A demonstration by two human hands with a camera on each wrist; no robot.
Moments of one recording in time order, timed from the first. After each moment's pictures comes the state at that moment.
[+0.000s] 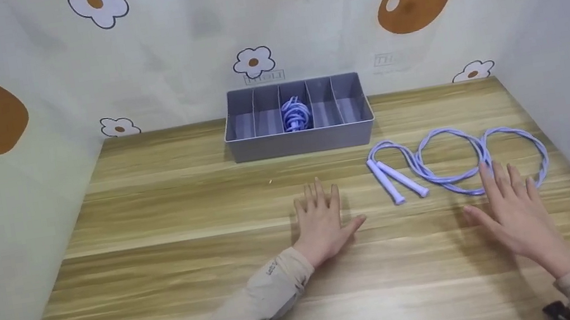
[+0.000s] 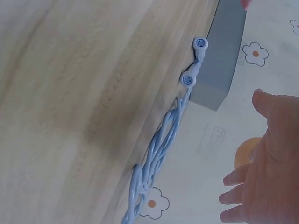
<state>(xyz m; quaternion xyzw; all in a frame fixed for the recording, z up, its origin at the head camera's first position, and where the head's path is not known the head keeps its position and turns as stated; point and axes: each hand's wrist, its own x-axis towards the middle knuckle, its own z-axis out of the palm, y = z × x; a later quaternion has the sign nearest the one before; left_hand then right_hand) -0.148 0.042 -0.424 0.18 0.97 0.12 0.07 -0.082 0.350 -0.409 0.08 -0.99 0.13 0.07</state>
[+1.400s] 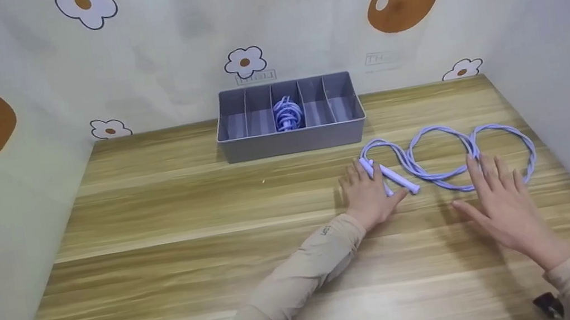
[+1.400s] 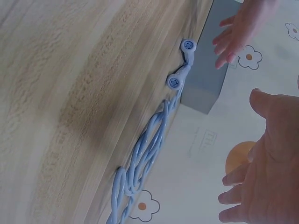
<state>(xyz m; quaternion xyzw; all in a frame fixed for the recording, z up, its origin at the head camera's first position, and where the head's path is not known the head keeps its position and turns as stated) -0.178 0.144 -0.426 0.16 0.98 0.09 0.08 -0.083 0.345 -0.402 0.09 -0.98 0.13 0.08</state>
